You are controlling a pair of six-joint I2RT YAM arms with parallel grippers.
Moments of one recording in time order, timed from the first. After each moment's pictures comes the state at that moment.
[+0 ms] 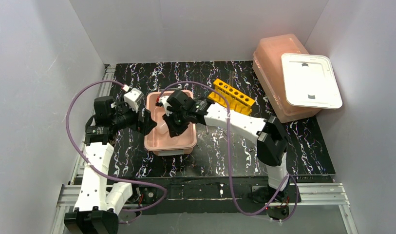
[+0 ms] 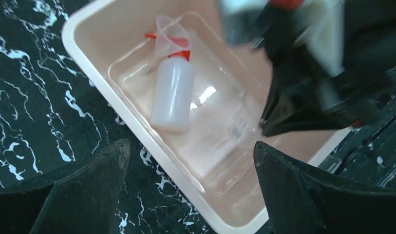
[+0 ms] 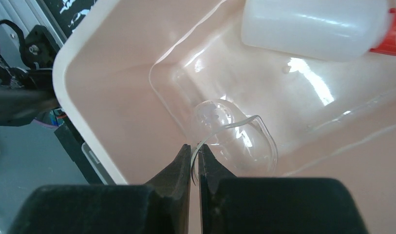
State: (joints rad) left arm 0.06 0.91 0.93 -0.72 0.66 0.34; right arm 1.05 1.93 1.74 -0.68 -0.25 0.20
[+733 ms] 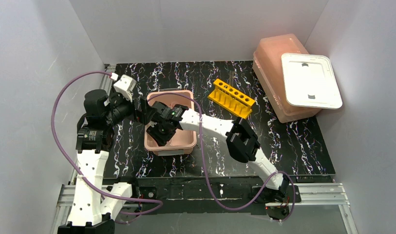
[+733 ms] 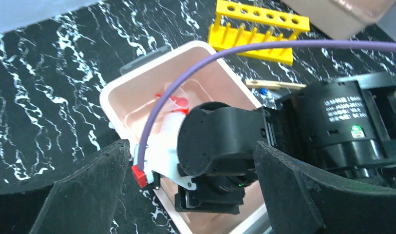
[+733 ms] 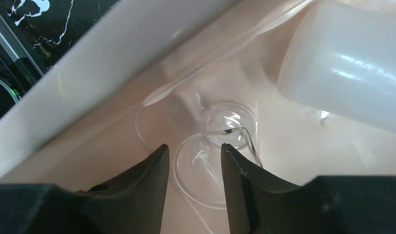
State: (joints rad) left arm -0.02 0.85 1.13 -0.68 0.57 0.10; right arm 1.14 2.30 2.08 -0.82 -0.22 0.14
